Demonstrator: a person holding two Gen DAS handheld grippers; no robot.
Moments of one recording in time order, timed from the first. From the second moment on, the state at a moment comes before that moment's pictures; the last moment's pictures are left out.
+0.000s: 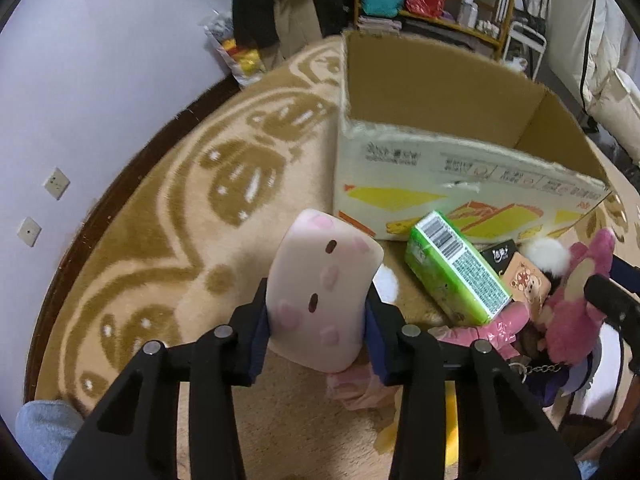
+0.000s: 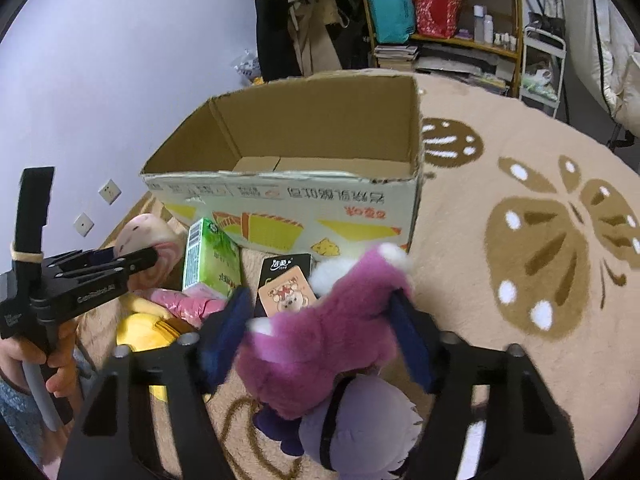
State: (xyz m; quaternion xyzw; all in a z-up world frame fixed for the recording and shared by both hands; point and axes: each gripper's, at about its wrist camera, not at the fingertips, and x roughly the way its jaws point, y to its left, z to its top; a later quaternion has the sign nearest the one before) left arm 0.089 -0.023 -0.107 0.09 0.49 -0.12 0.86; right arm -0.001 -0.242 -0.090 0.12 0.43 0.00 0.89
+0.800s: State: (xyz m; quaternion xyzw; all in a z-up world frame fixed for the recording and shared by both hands) left arm 0.053 0.011 -0.052 0.05 0.40 -0.09 0.91; right arm -0.026 -0.250 -0.043 0.12 0.35 0.00 0.93
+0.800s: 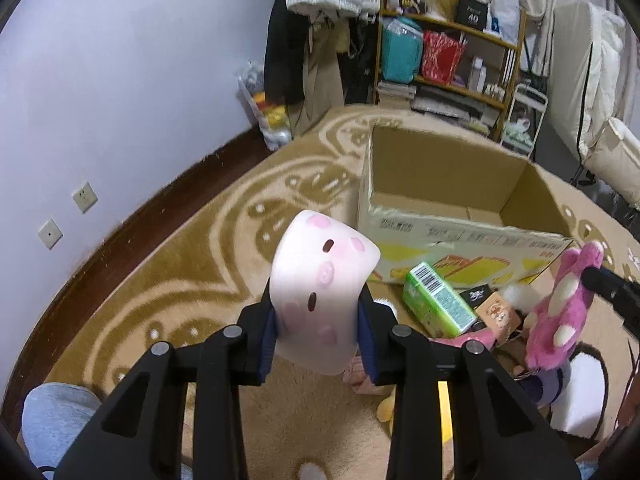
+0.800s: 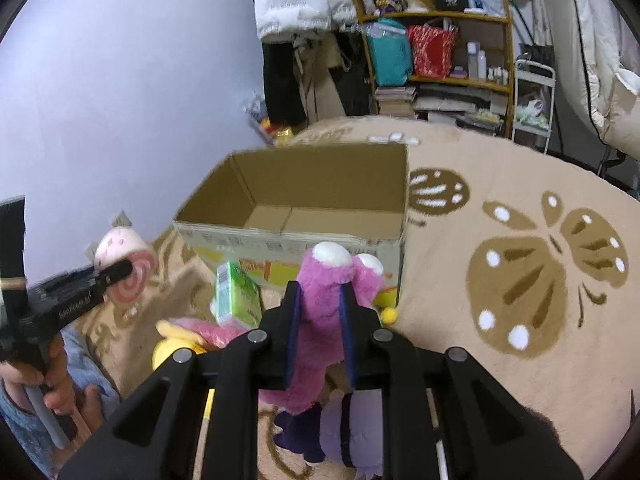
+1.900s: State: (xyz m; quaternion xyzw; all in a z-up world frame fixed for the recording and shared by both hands) left arm 0.099 -0.053 0.018 0.08 0.28 -0.12 0.95; right arm 0.060 -0.284 0.029 0.04 0.26 -0.01 0.96
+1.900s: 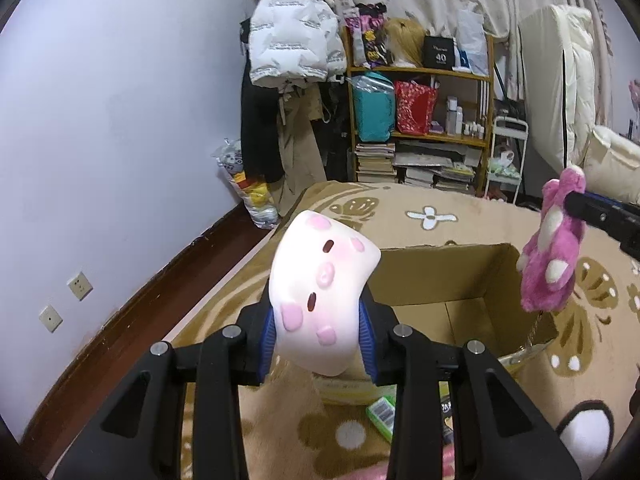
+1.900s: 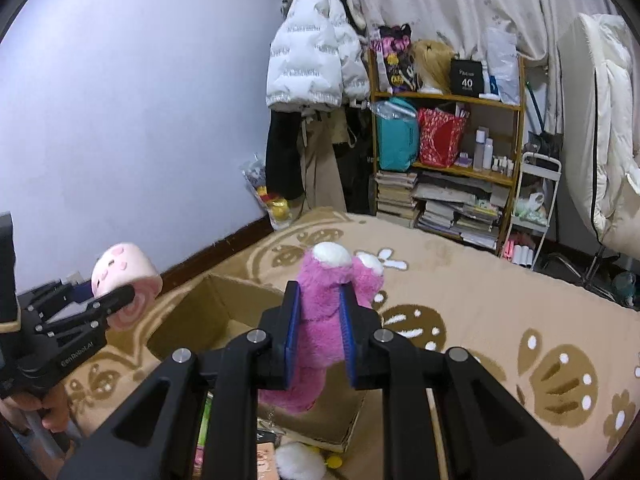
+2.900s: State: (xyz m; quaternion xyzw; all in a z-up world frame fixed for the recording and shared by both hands) left arm 0.150 -0.103 -0.054 0.12 0.37 -0.17 0.91; right arm 0.108 -0.284 -0.039 0.03 0.32 0.01 0.95
